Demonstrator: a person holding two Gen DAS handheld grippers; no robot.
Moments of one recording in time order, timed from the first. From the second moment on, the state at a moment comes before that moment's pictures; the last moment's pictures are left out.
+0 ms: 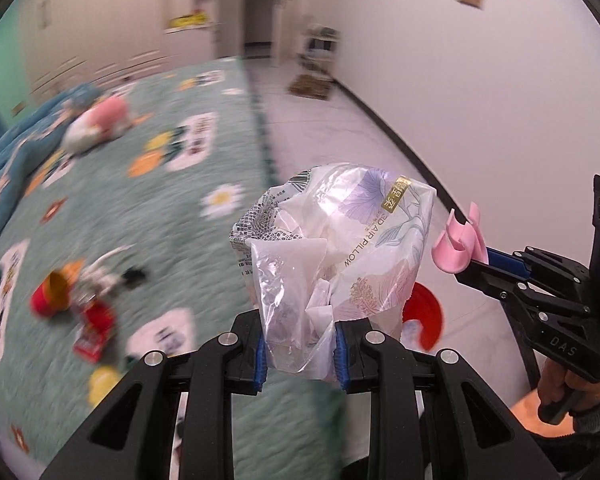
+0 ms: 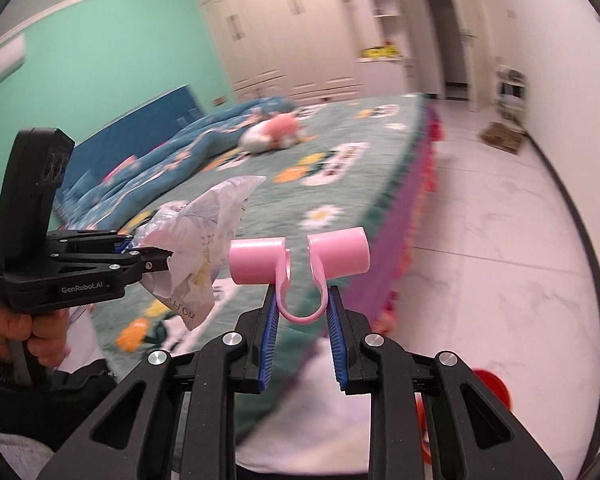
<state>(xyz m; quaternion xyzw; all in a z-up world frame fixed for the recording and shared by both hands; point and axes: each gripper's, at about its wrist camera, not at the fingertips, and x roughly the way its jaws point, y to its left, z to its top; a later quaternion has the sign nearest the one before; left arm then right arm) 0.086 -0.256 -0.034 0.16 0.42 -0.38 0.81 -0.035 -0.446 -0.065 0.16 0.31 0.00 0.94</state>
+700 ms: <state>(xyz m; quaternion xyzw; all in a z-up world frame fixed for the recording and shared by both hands) 0.046 -0.457 -0.128 0.26 0.47 -0.52 0.66 -0.118 -0.622 -0.215 0.30 0.39 -0.18 0.85</state>
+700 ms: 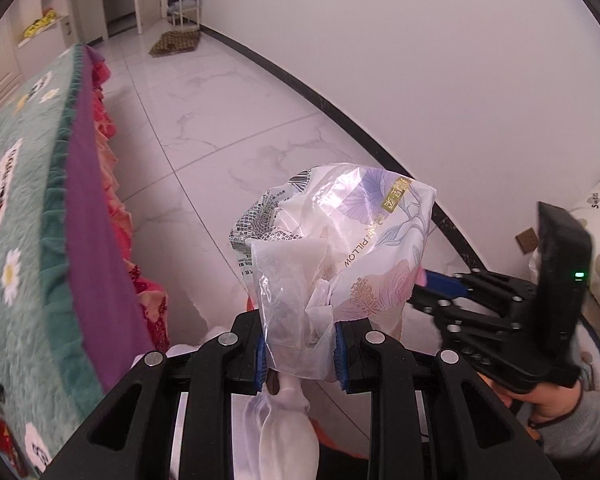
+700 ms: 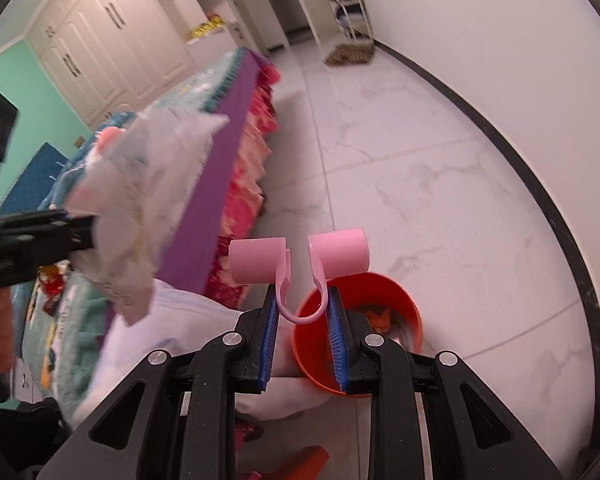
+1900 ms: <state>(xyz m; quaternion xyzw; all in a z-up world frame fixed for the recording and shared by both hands) 0.014 -0.540 -0.207 0.35 0.49 -0.51 0.61 -0.147 -0.671 -0.227 0.34 0.35 -0.27 0.83</state>
